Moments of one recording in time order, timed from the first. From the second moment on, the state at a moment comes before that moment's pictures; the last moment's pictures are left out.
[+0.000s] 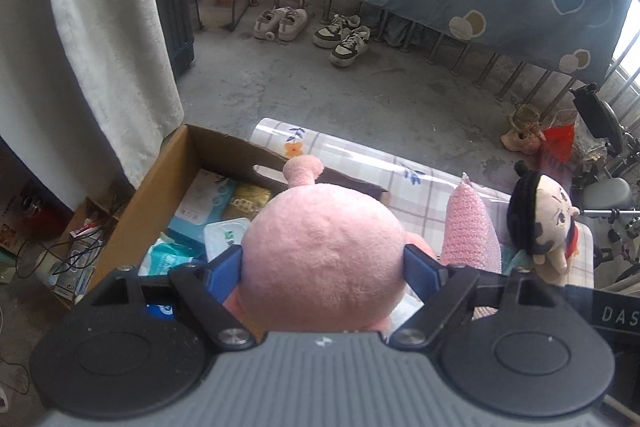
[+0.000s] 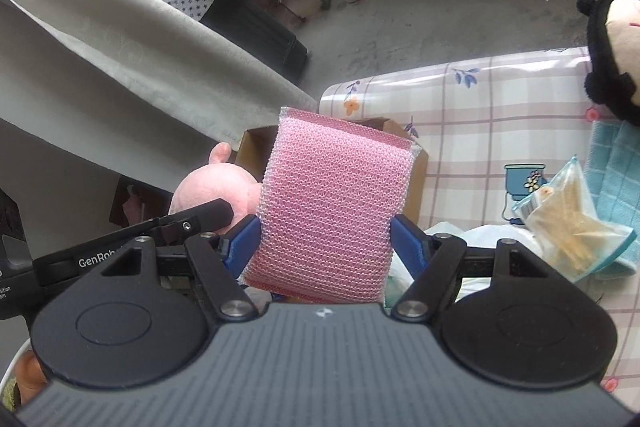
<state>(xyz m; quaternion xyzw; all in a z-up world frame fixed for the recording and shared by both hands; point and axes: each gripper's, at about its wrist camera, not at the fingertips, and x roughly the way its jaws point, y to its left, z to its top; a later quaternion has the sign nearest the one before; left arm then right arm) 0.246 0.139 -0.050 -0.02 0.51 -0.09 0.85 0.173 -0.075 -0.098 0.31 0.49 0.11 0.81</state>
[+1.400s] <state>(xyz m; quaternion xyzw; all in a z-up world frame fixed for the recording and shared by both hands) 0.276 0.232 -0.260 0.13 0.64 -0.21 0.73 0.270 0.114 -0.223 0.04 0.67 0.06 0.74</state>
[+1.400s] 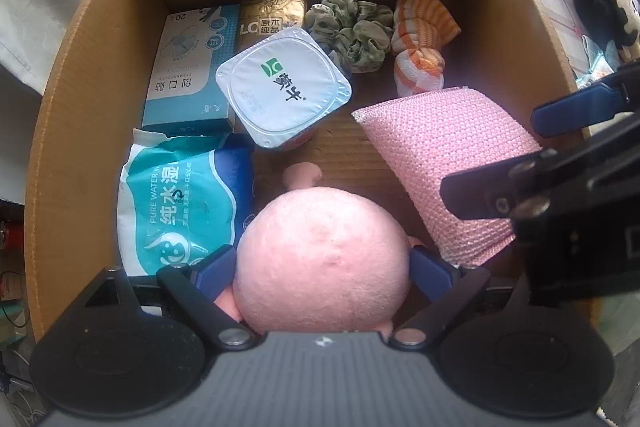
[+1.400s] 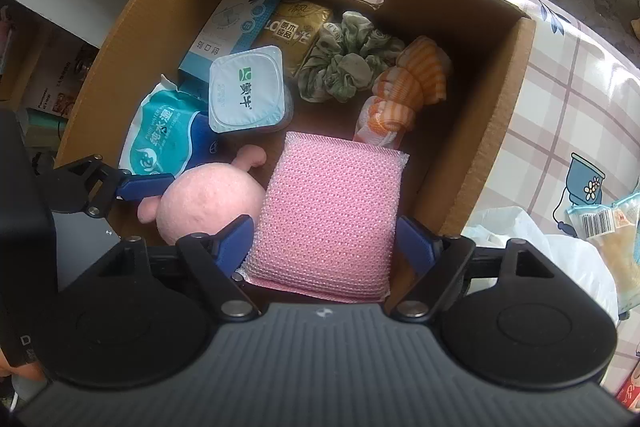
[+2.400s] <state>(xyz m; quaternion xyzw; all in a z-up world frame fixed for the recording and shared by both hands) 0.290 0.213 -0.252 -0.03 0.68 -0.25 0.69 0.227 0.035 -0.159 0.14 0.60 -0.02 0.79</state>
